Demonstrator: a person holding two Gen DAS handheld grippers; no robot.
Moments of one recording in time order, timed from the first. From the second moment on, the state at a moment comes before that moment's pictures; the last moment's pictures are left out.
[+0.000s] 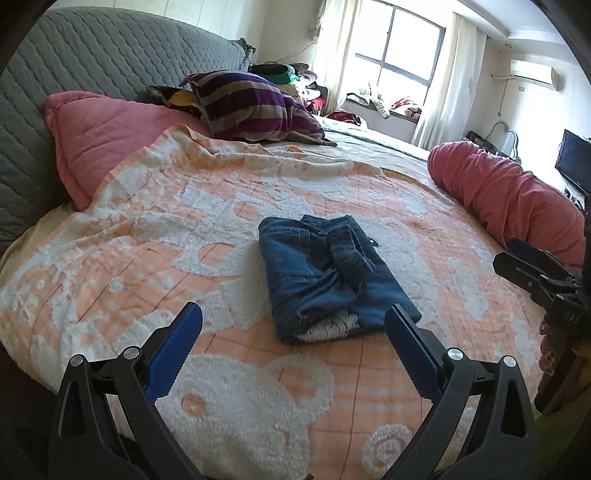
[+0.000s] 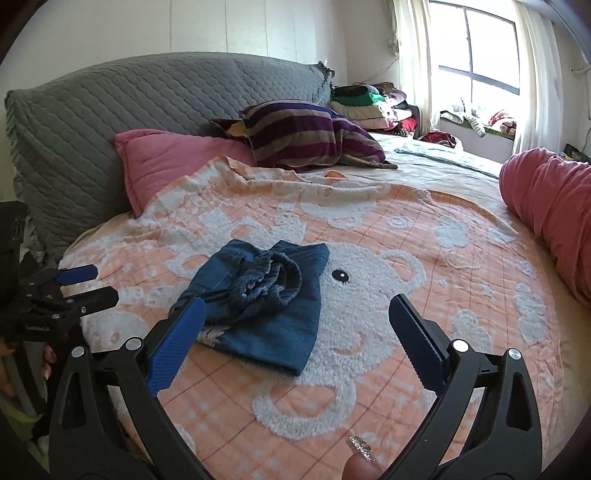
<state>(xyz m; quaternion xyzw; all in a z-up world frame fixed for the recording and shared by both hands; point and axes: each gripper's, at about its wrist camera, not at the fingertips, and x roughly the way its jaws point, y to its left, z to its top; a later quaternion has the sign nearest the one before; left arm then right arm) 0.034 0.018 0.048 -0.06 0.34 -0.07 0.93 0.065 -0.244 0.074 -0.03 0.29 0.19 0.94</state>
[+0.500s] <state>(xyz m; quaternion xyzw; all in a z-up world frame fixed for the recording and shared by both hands) 0.000 0.014 0.036 -0.07 0.36 -0.06 0.93 0.033 -0.245 0.068 -0.03 0.29 0.19 0.94</state>
